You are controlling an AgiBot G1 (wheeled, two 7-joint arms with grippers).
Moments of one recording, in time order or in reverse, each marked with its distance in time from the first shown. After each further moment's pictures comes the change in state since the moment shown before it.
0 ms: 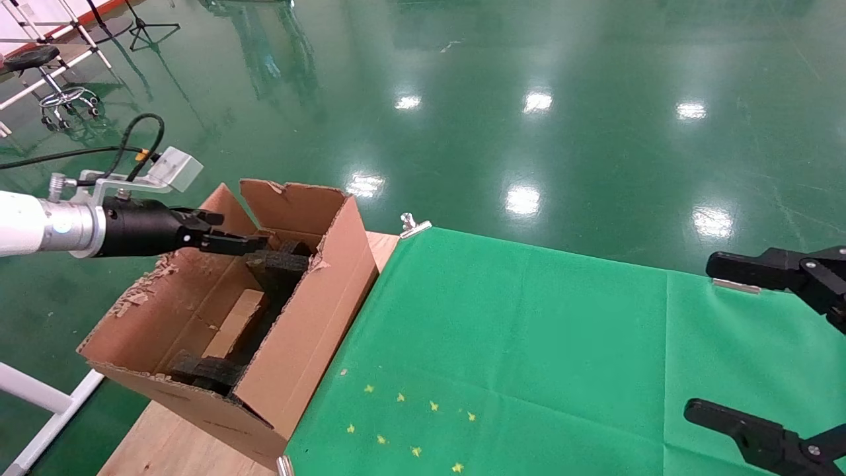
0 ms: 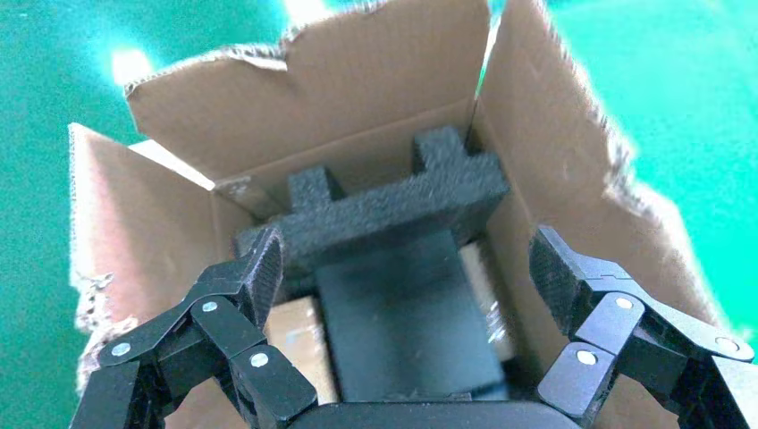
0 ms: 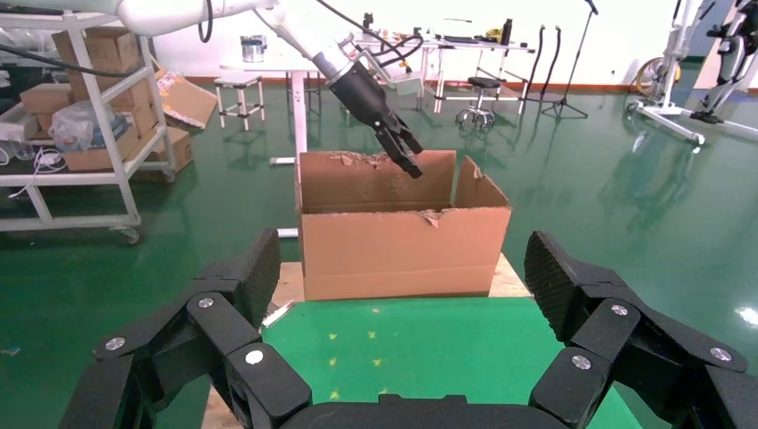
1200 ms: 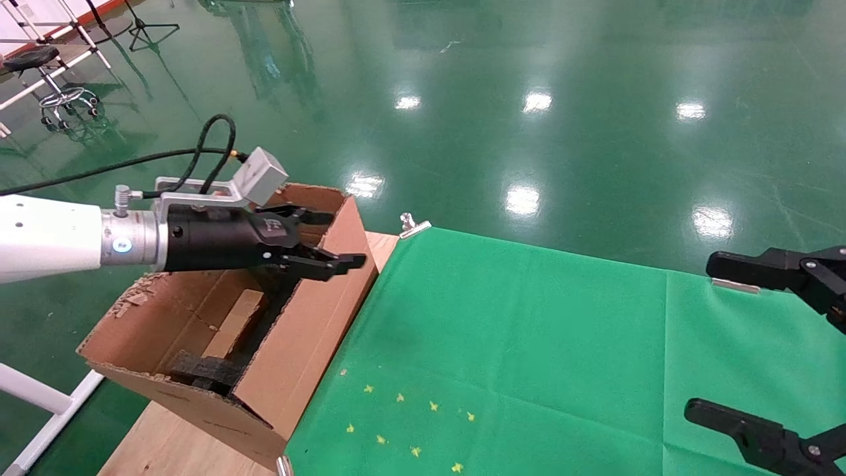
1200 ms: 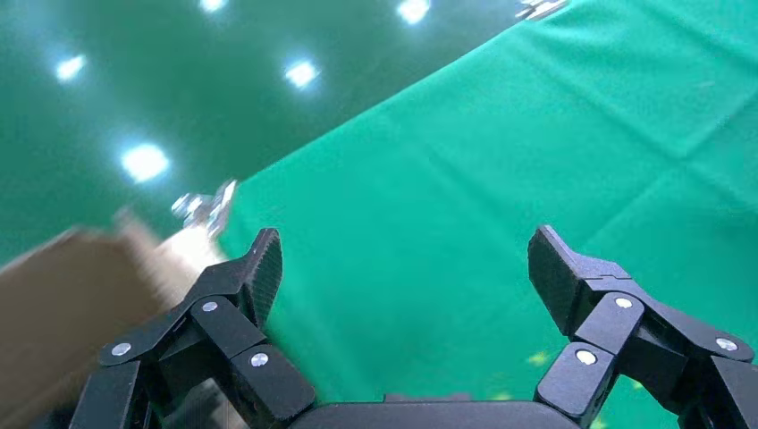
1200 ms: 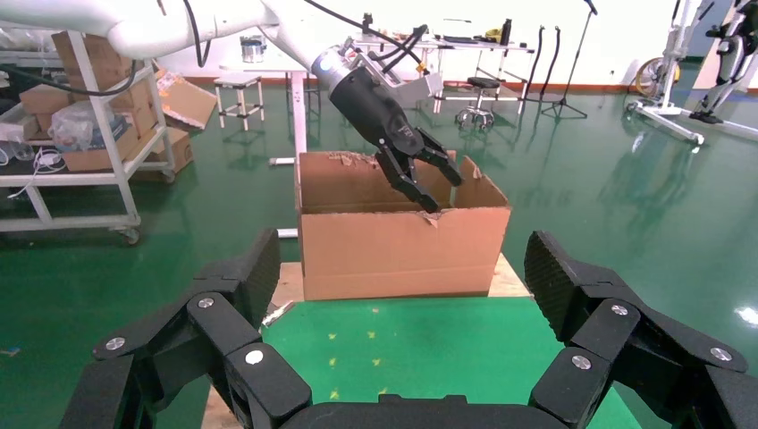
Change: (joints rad) left arm 0.221 0.000 -0.138 -0.346 -0.370 0.152 0.123; right arm 0.000 0.000 0.000 0.000 0.000 0.000 0.000
